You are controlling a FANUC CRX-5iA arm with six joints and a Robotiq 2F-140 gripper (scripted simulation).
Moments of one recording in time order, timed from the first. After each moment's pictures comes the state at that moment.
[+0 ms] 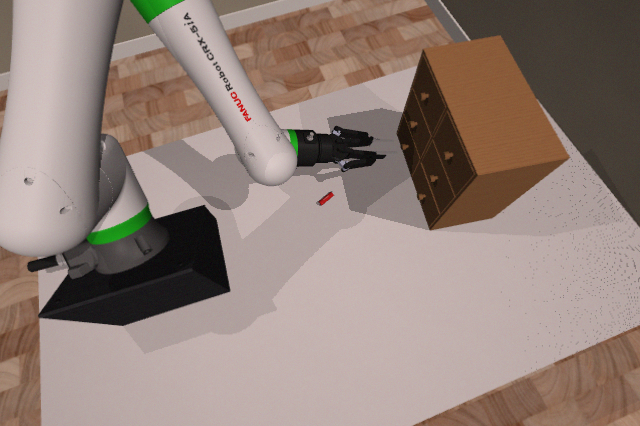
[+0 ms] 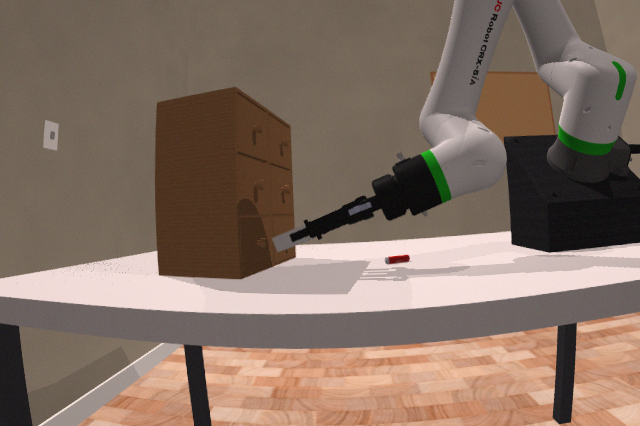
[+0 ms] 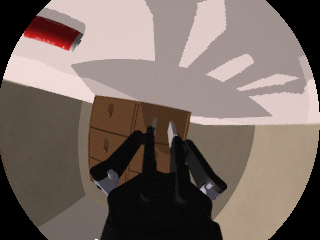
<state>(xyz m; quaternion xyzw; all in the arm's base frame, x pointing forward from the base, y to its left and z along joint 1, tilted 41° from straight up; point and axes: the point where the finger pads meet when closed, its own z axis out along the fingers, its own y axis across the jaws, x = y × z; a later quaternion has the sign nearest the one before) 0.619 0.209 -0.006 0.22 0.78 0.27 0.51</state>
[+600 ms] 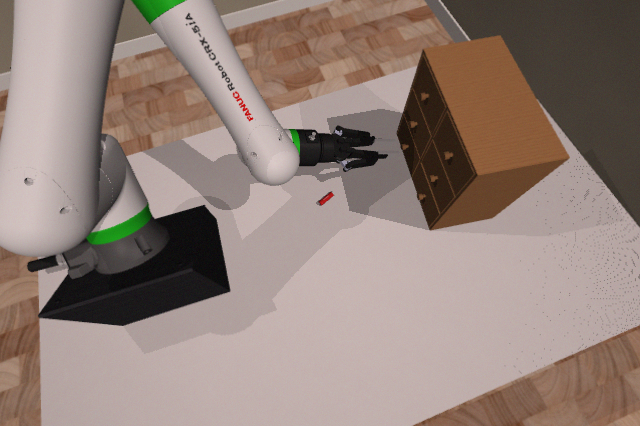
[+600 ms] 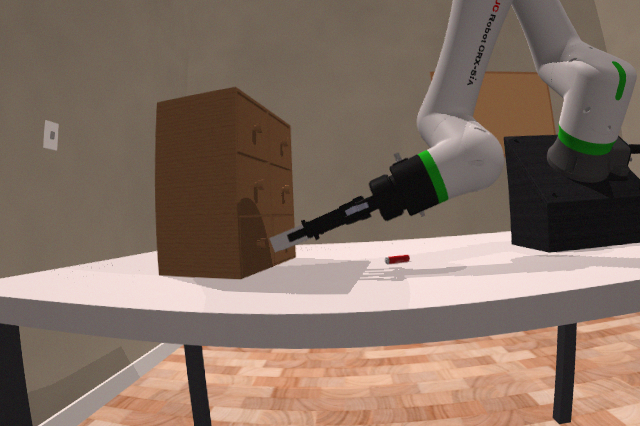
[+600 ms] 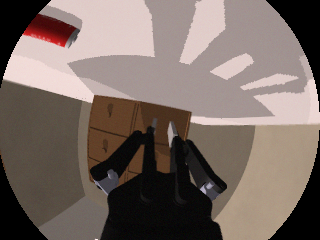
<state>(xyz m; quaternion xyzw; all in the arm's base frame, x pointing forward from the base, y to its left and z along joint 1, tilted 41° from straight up) 0.624 0.209 -0.007 0.22 0.78 0.27 0.51</state>
